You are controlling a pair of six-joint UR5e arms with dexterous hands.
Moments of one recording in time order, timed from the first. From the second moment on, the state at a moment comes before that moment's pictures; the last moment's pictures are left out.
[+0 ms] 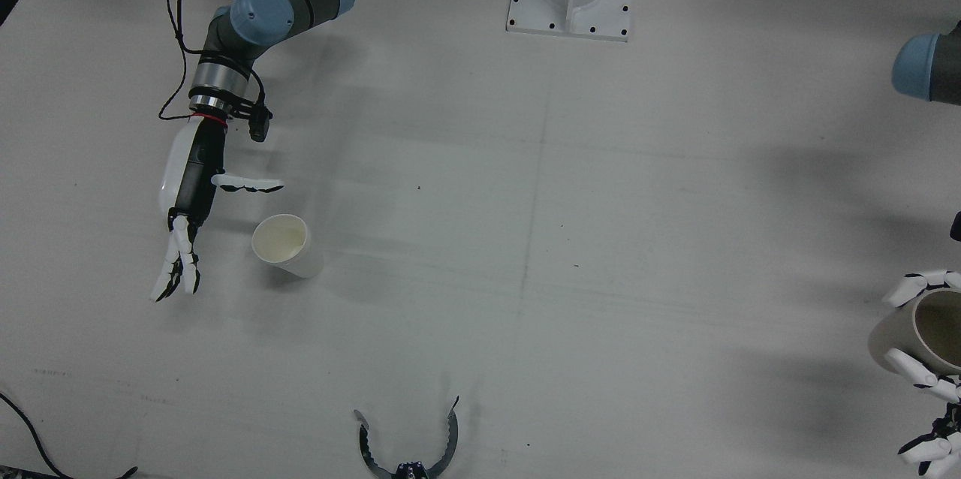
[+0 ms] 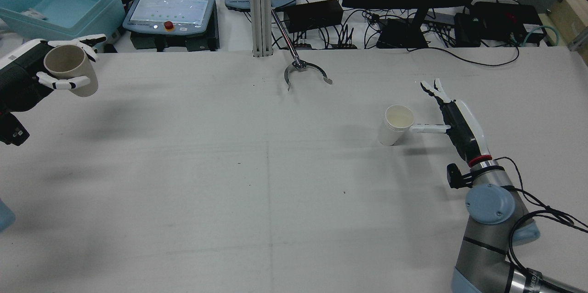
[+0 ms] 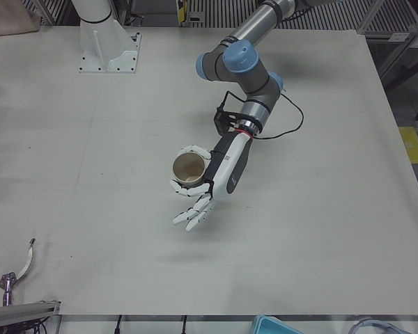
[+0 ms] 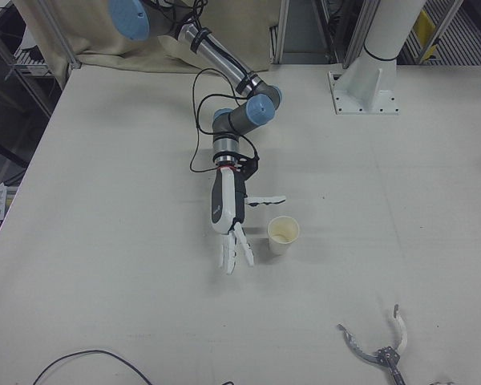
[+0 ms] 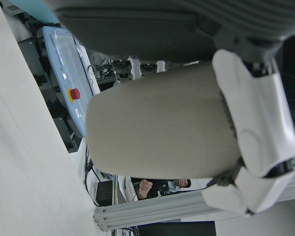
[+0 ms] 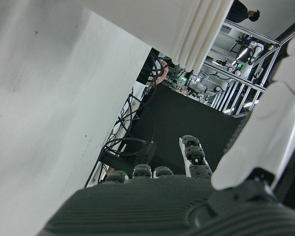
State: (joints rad) left arm -0.96 -1.77 -1.76 0.13 1.36 0.34; right arm 0.59 -1.40 1.66 -3.45 -0.68 -0.38
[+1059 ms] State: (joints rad) left arm -0.97 -1.76 -1.74 0.10 1.36 0.34; right arm 0.52 -1.29 1.49 -3.44 -0.65 -0.38
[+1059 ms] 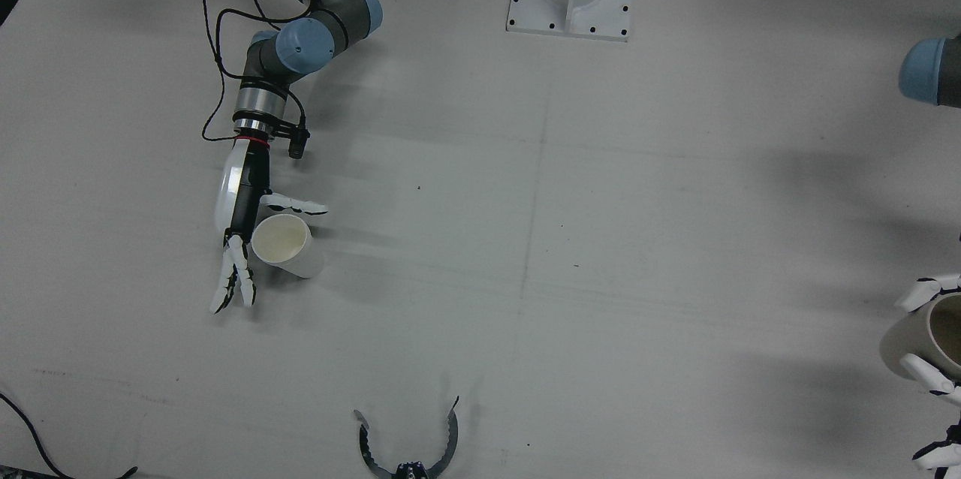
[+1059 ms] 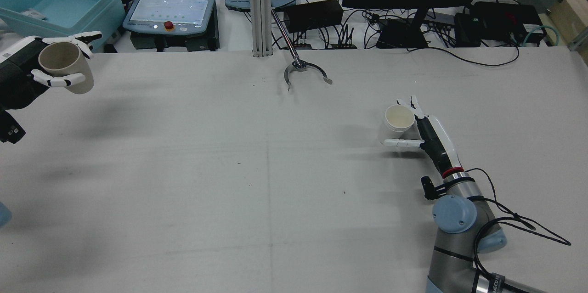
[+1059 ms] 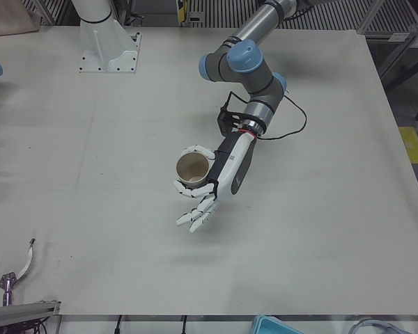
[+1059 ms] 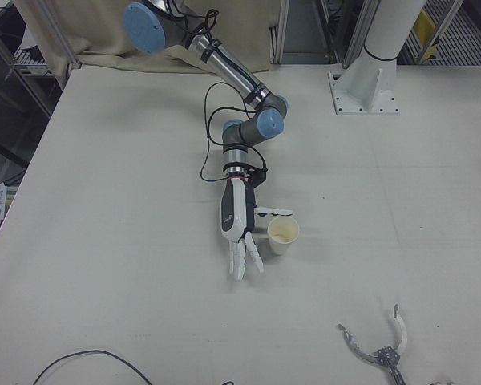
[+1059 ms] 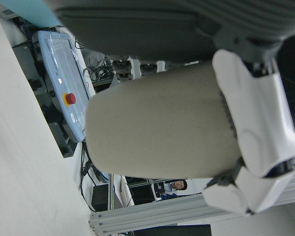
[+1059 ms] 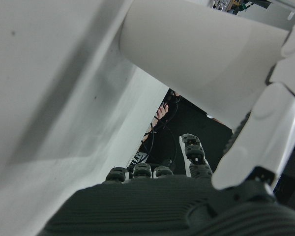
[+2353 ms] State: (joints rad) left arm -0.97 -1.77 -1.71 0.09 1.36 0.34; right arm 0.50 -1.26 1.51 -3.44 -0.61 -0.38
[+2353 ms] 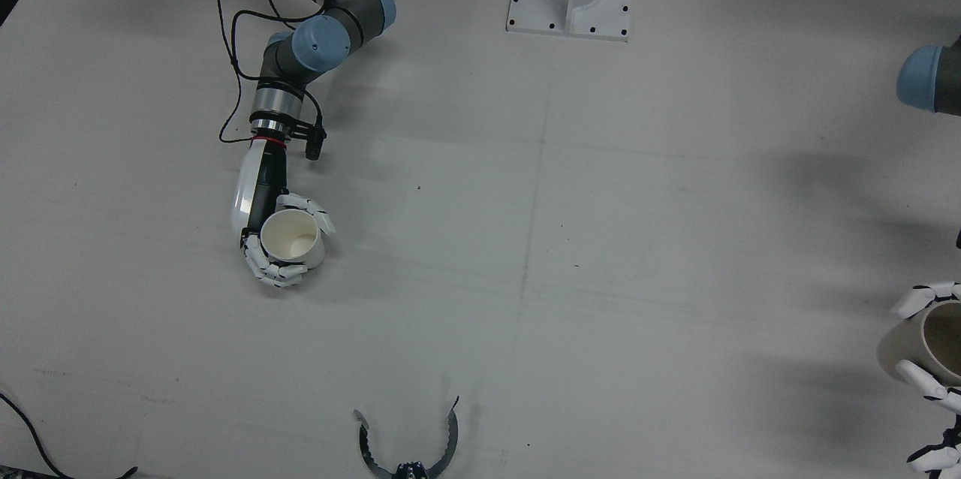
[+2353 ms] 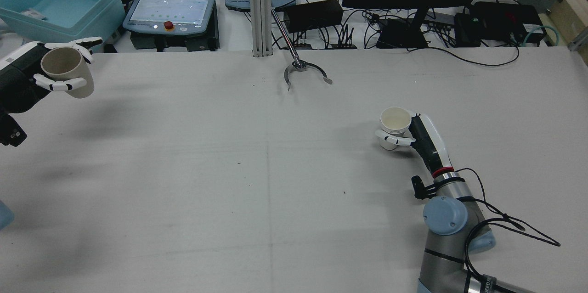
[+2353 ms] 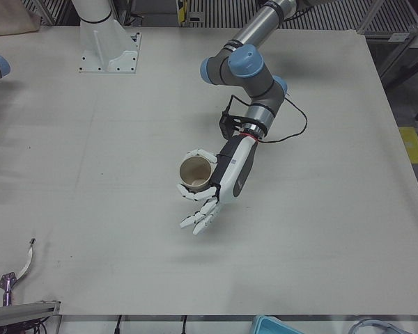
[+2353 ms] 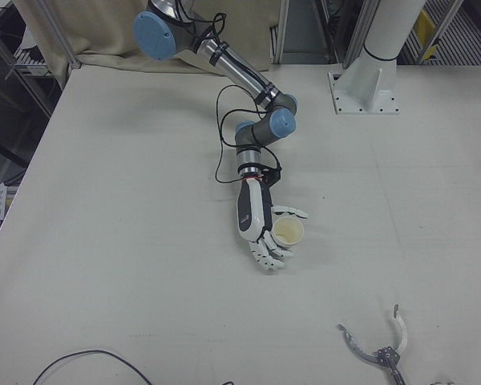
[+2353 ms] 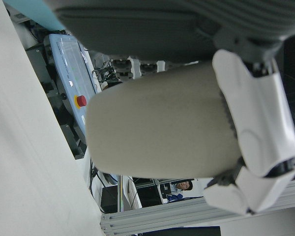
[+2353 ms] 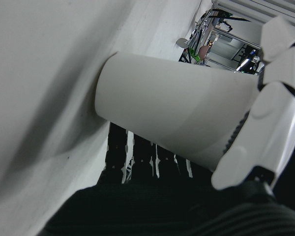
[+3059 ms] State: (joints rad) left arm -0.94 -1.83 -1.71 0.12 1.37 0.35; right arm 0.56 -1.27 1.65 -3.49 -0.62 -0.44
